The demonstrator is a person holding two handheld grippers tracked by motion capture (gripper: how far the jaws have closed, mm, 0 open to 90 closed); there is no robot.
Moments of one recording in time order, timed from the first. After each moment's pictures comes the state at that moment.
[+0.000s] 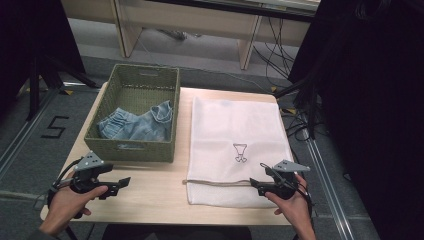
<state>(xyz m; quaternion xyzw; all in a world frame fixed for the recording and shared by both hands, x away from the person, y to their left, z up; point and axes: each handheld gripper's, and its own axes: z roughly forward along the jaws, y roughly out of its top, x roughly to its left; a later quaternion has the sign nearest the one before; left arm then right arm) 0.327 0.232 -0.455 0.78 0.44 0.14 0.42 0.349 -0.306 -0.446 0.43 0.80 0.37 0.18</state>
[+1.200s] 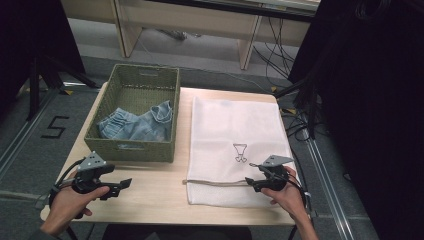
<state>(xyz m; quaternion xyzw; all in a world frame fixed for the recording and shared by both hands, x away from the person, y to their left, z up) 0.328 0.227 -0.457 0.78 0.44 0.14 0.43 0.389 -0.301 -0.476 0.37 0.86 0.32 0.16</state>
